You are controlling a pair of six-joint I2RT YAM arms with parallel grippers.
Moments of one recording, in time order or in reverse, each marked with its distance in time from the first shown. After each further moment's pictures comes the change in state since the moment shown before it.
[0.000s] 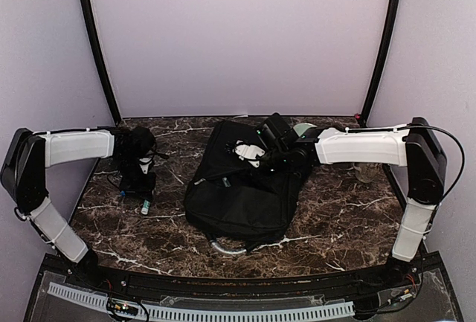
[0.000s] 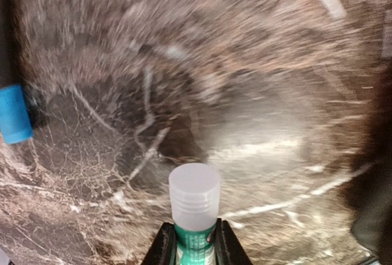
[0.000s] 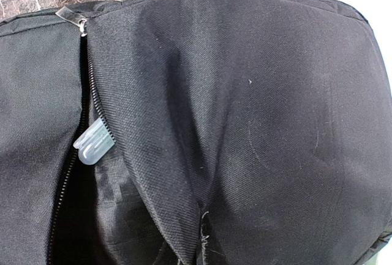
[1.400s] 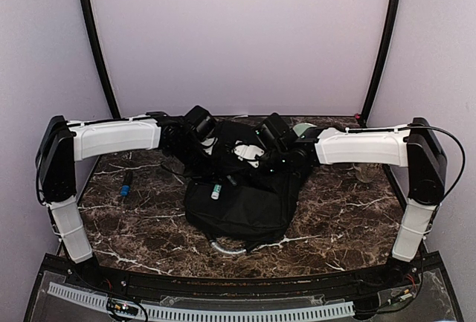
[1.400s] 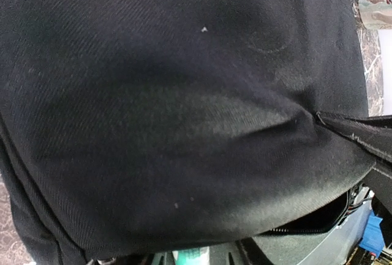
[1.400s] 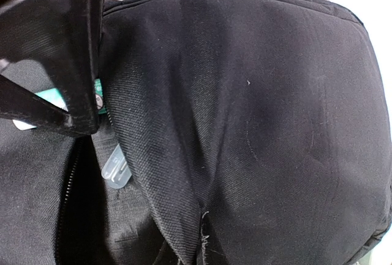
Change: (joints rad) left arm -0.368 0.243 0.444 0.159 0.213 -0.191; right arm 0.013 -0.004 0.008 -0.012 0.035 -0.009
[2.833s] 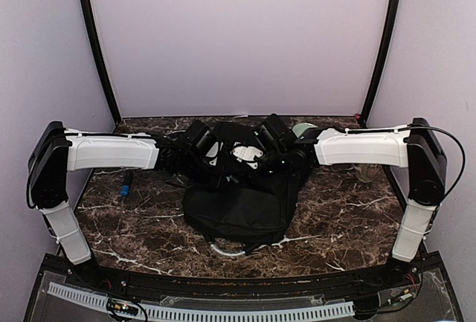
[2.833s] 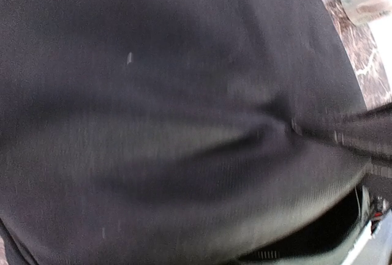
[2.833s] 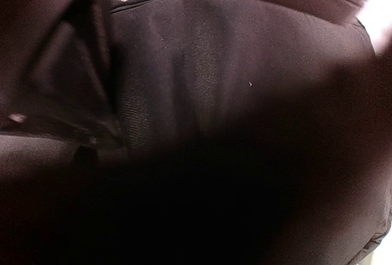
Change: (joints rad) left arm -0.082 -0.079 -0.212 0.312 -0.149 0.070; right arm 0.011 0.000 0.000 -0.006 -0.007 -0.006
